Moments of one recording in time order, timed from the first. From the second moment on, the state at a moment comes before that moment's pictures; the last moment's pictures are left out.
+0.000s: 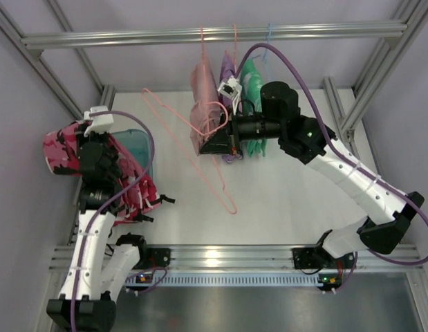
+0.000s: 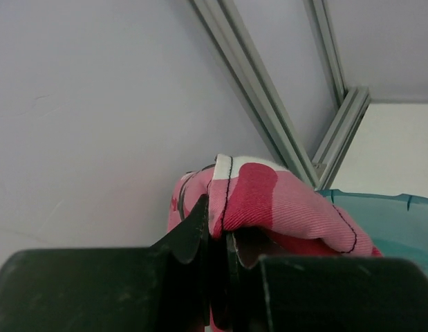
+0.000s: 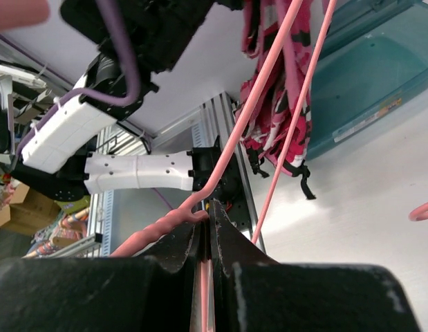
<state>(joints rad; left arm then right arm) -0.03 0.69 0.83 0.03 -0.62 0.53 0.84 1.42 1.65 -0.45 -0.68 0.43</state>
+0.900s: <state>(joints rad) -0.03 0.59 0.61 -0.45 -0.26 0.33 0.75 1.29 1.63 -0.51 -0.70 0.40</state>
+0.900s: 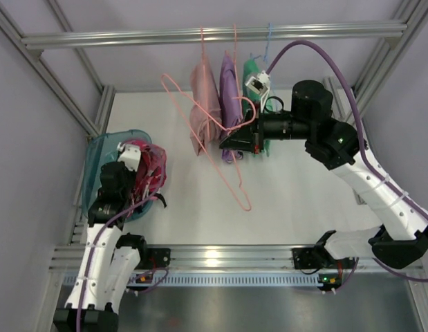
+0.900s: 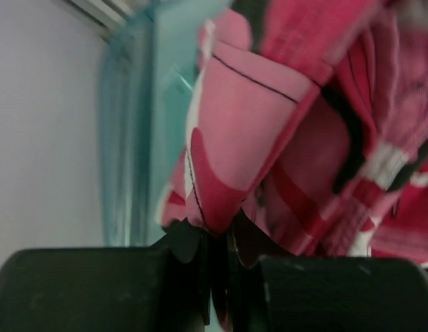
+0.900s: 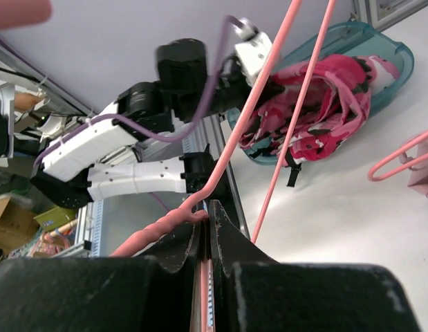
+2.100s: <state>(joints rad) -0.03 0.85 1.47 -0.76 0.95 0.48 0.81 1.42 1.58 -0.71 -0.86 0.30</state>
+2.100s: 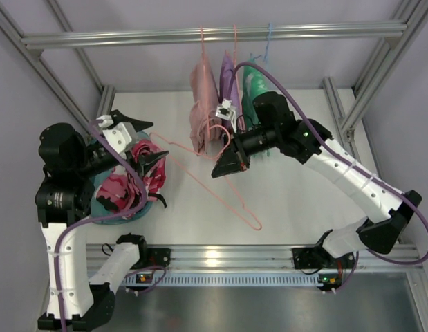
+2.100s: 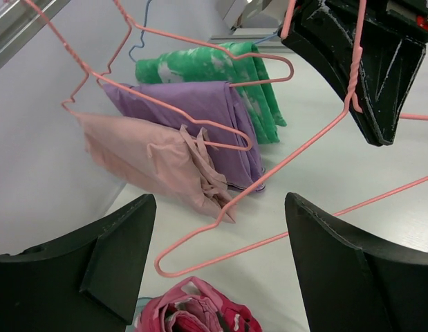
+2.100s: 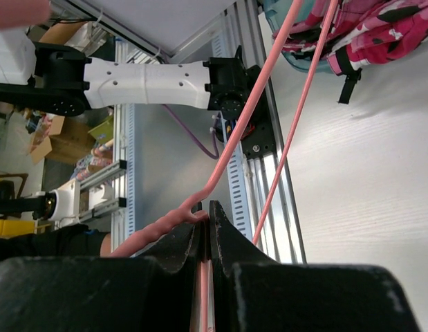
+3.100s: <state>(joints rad) -0.21 0.65 1.14 -0.86 0.87 0.75 0.95 1.64 1.72 -0.80 -0.91 0.25</state>
